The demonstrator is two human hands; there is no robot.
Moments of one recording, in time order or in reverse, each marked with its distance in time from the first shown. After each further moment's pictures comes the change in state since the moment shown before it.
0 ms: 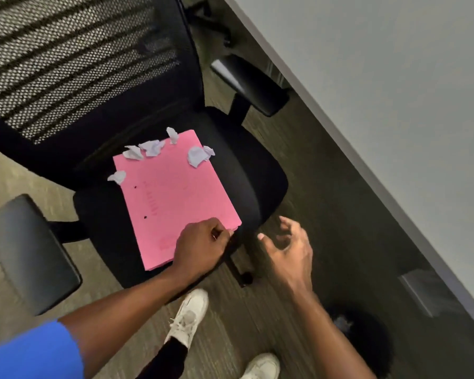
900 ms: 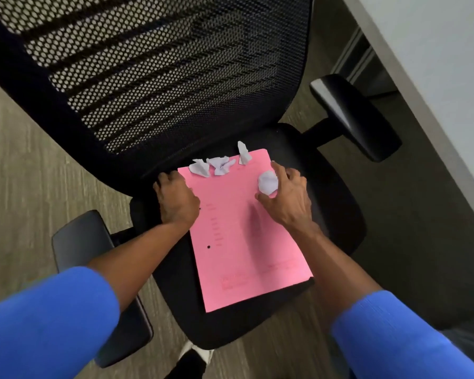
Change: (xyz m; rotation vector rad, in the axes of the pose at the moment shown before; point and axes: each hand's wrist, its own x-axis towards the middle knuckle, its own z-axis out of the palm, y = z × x) left_hand 0.166 -0.135 -0.138 0.173 0.330 -0.462; right_hand 0.153 -0.181 0.173 -0.532 -0.274 -0.285
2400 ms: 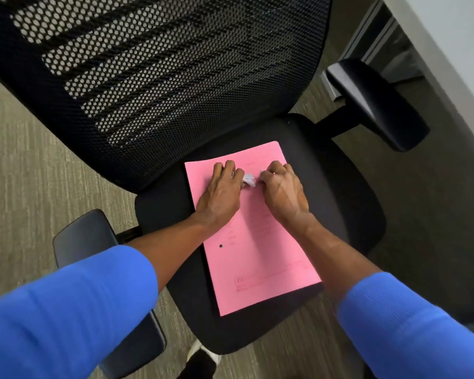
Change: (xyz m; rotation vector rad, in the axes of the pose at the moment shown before) left_hand 0.006 0.018 0.053 0.113 -0.091 0.702; right_hand 0.014 -0.018 0.039 -0.286 0.101 -0.346
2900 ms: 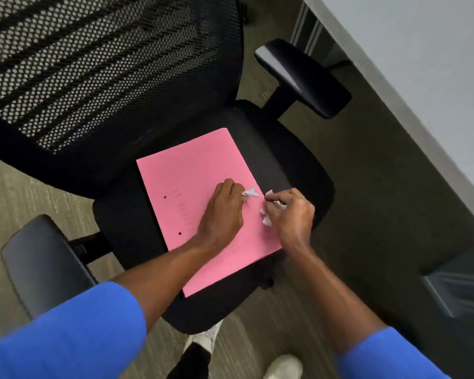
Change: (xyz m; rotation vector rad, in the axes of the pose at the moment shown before) left_hand -0.060 0.110 0.017 -0.176 0.013 0.113; right_hand -0.132 0.059 -0.012 0.636 0.275 0.645
